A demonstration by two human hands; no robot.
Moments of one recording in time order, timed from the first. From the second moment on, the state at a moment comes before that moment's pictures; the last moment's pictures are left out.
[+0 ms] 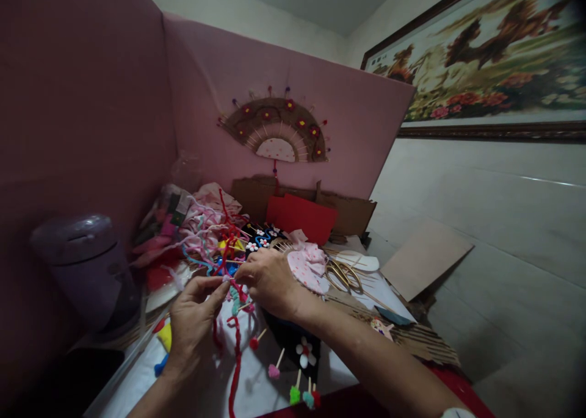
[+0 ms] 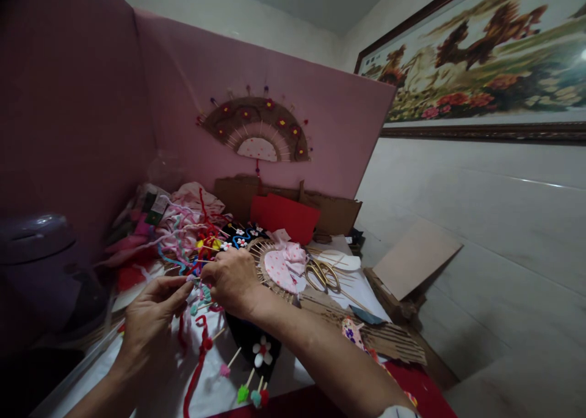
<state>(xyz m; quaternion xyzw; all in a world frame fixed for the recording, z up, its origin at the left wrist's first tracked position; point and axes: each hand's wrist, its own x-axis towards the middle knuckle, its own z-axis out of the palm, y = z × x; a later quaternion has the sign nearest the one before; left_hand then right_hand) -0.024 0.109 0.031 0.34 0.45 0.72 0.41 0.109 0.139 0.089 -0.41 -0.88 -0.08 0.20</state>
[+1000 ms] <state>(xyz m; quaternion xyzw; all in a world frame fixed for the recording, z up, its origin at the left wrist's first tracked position) -0.027 0.108 0.032 0.37 0.47 0.71 0.37 0.109 0.140 0.085 -0.41 -0.88 -0.09 0.21</state>
